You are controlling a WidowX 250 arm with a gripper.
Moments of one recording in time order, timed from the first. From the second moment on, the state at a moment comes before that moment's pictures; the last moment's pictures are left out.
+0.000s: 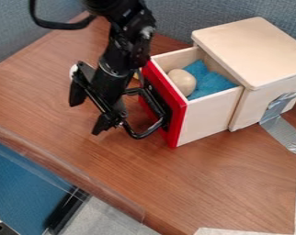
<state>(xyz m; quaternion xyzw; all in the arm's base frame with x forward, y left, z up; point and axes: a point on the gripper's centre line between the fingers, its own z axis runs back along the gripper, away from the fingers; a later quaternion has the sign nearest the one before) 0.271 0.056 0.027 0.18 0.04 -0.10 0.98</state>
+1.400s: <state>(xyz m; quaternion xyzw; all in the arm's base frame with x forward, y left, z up) 0.356 0.007 0.012 0.10 0.00 -0.04 0.99</state>
